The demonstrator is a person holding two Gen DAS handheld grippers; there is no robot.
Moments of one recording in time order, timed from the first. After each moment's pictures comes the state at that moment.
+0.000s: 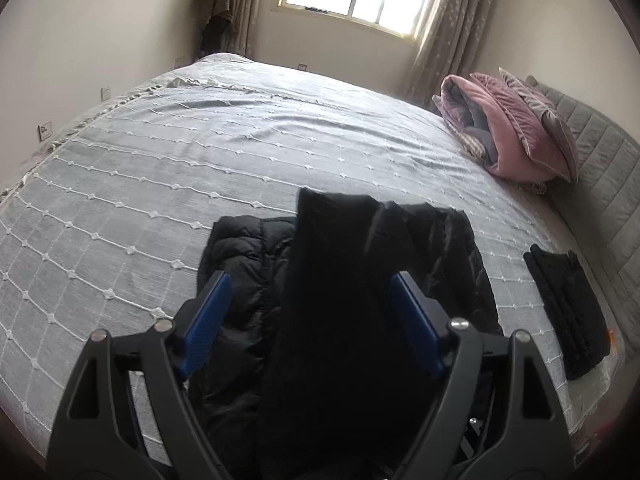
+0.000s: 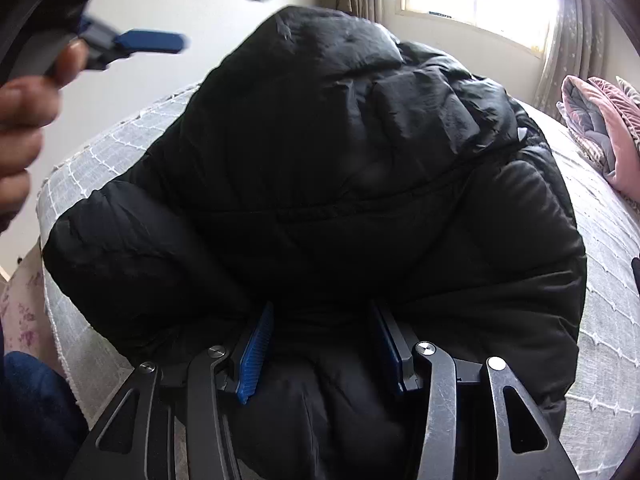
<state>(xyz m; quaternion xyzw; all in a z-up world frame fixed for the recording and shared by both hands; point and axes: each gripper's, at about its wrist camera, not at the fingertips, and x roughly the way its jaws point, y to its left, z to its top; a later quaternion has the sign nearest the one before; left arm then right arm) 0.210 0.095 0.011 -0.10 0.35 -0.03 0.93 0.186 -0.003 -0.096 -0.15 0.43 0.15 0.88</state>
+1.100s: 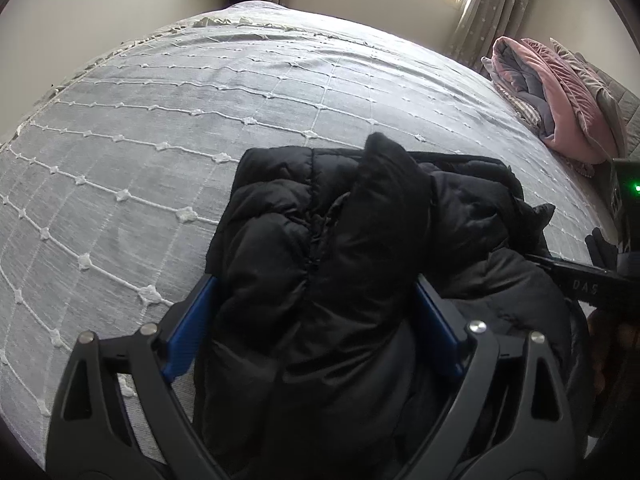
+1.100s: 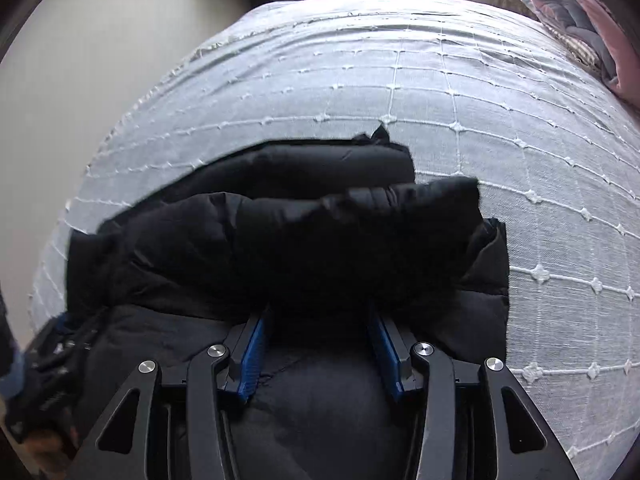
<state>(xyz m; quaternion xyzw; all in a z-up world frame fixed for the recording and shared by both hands) 0.260 0.129 -0.081 -0.11 0.43 0.02 0.89 0.405 -0.099 -0.088 -0.01 0.55 0.09 0.83</state>
